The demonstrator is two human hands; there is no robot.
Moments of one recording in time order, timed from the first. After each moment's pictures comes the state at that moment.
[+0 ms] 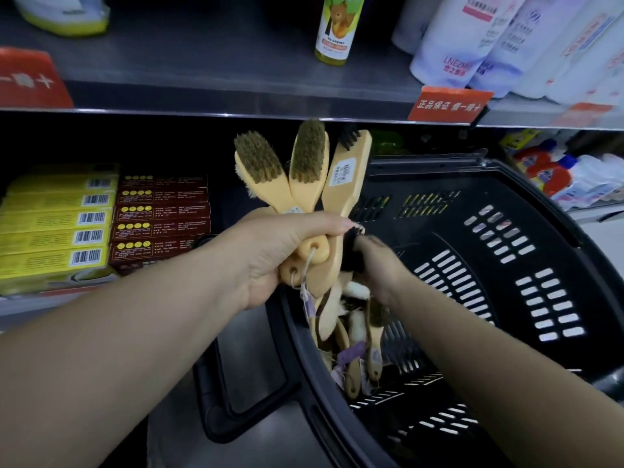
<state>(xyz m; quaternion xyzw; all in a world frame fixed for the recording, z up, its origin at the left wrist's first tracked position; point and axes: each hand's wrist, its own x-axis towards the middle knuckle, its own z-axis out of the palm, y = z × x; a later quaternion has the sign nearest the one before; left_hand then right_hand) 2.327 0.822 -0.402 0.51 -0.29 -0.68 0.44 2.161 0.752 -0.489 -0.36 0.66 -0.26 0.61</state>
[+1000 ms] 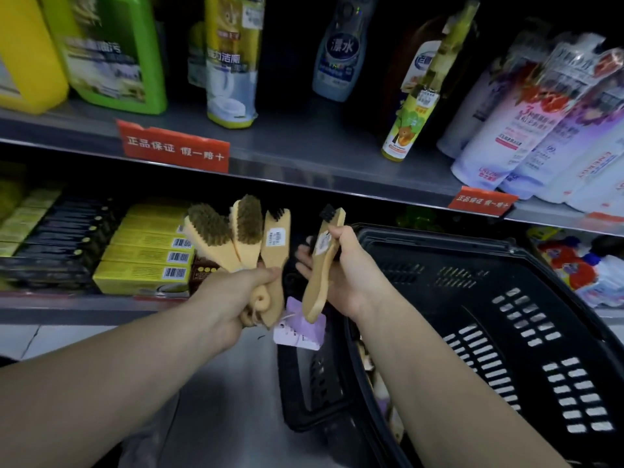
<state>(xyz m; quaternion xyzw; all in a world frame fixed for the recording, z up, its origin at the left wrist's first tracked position) 2.418 0.881 -0.424 0.60 -0.08 -0.56 0.56 2.300 0.795 -0.398 -0.28 0.46 -0.31 0.78</state>
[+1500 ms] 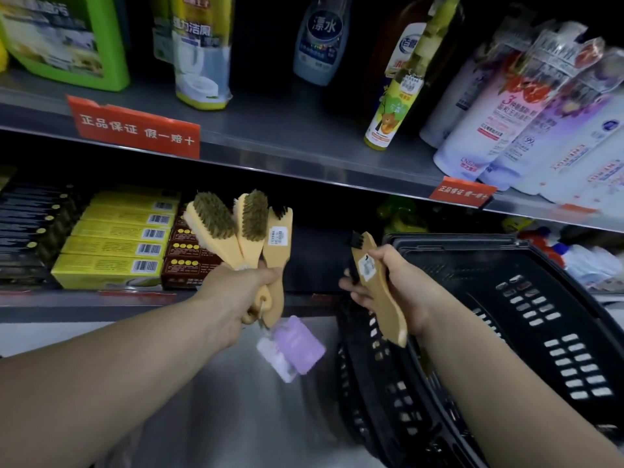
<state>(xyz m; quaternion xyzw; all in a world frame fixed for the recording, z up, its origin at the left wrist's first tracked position) 2.394 0.864 -0.436 0.63 -0.11 -0.55 0.53 2.207 0.779 -0.388 -0.34 0.58 -0.23 0.71</state>
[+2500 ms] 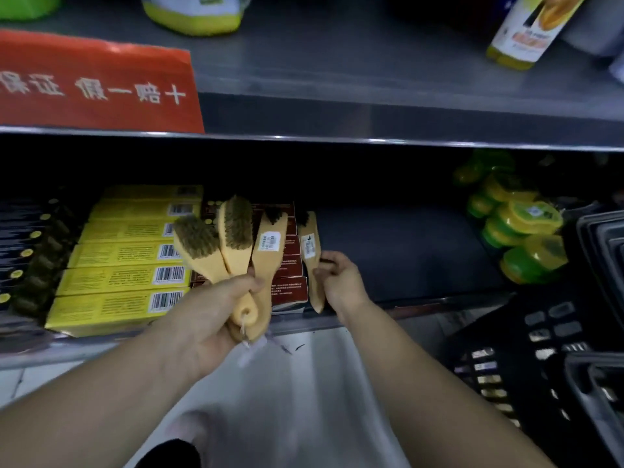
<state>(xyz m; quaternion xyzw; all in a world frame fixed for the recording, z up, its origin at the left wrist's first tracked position) 2.494 0.810 -0.528 0.63 -0.03 -0.60 0.49 2.357 0.698 -0.632 -0.47 0.62 -0.25 0.58</state>
